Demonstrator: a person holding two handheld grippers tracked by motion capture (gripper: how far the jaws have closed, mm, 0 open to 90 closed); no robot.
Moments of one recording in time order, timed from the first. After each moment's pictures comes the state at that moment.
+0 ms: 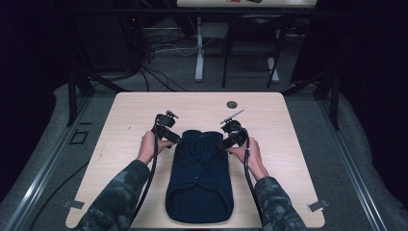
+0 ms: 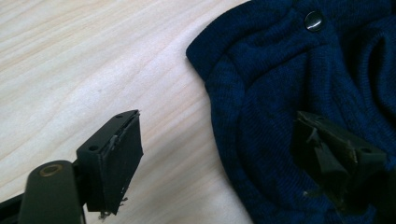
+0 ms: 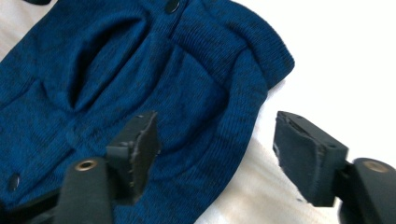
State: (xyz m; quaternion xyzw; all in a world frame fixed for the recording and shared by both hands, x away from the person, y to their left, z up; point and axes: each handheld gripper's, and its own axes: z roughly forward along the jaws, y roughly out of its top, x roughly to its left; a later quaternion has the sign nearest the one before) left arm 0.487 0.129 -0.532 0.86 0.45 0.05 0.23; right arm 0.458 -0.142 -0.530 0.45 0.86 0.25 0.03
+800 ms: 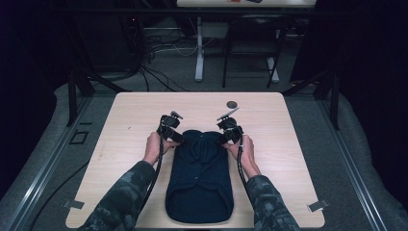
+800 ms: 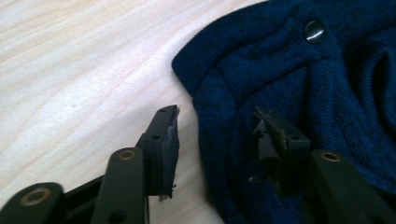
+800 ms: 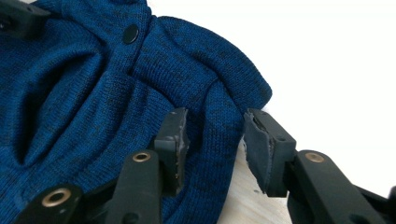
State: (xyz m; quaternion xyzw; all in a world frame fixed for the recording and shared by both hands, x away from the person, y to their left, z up) left arm 0.491 0.116 -0.544 0.85 0.46 0.04 0.23; right arm 0.476 -0.127 -0.542 0.49 0.84 0.24 0.06
